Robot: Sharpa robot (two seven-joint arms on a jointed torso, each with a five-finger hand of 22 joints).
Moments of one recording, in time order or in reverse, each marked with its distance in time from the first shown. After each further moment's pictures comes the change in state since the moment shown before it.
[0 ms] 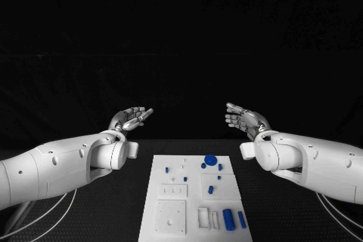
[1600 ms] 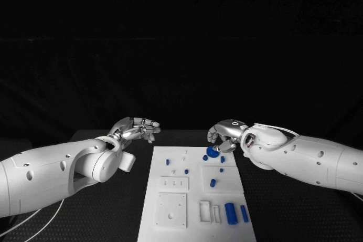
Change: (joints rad) left arm 0.002 -0.101 -0.002 0.177 -0.119 0.231 -0.050; left_hand 0.077 0.158 0.045 -0.476 0.073 0.467 0.076 0.025 -0.050 0.556 0.031 0.087 0.027 0.691 -0.123 0.267 0.247 0.041 0.541 -0.224 0.392 0.015; right arm -0.003 0.106 -0.041 -0.144 -1.615 0.223 -0.271; right_hand 0.462 -0.143 0.251 -0.118 0.058 0.455 -0.008 0.086 0.038 0.527 -0.087 0.013 0.031 0.855 -0.202 0.832 0.538 0.176 0.981 -0.217 0.653 0.079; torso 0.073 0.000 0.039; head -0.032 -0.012
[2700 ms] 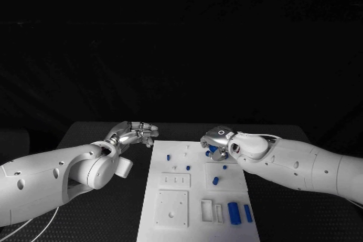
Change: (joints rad) left arm 0.000 0.006 0.001 0.016 -0.005 0.022 0.004; left_hand -0.041 -0.017 0.011 0.011 -0.004 -0.014 0.006 -0.010 -0.001 -0.015 0.009 -0.017 -0.006 -0.012 0.004 -0.012 0.011 0.000 -0.020 0.002 0.006 0.000; right arm -0.046 0.067 0.000 -0.079 -0.258 0.013 -0.068; right_hand 0.004 -0.043 0.051 0.026 -0.036 -0.020 -0.016 -0.016 0.001 -0.038 0.002 -0.008 -0.024 -0.011 0.004 0.038 -0.031 -0.010 -0.006 -0.009 0.050 0.000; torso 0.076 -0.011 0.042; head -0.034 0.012
